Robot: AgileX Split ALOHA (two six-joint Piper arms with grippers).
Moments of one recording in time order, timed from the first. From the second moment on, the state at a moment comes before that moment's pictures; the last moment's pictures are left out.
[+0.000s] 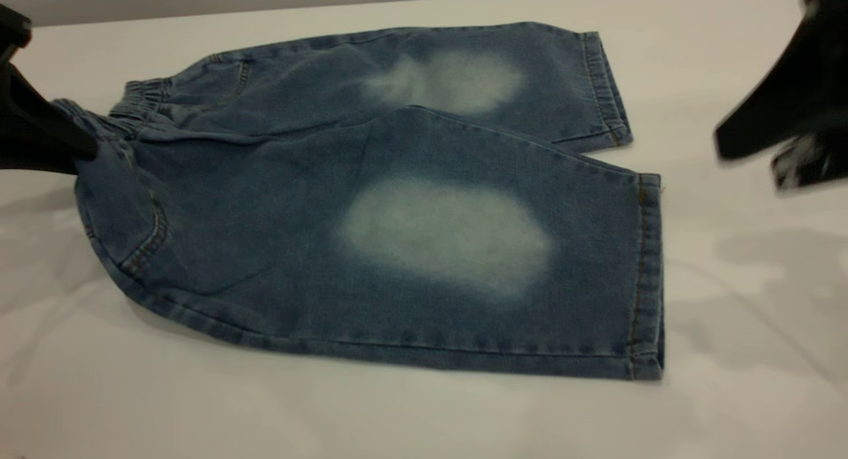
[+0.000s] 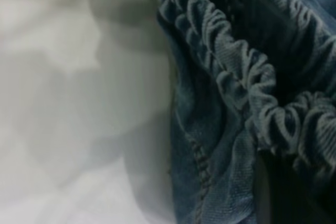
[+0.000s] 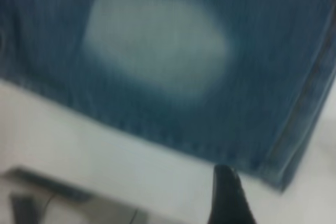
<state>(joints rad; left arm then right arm) 0.27 1.83 -0.79 -1.07 0.71 0.80 0.05 1.52 -0.53 1.12 0.66 -0.86</state>
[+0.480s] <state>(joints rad) 0.27 1.83 -0.79 -1.07 0.72 0.80 0.05 1.80 -0.50 1.20 0.70 -0.91</state>
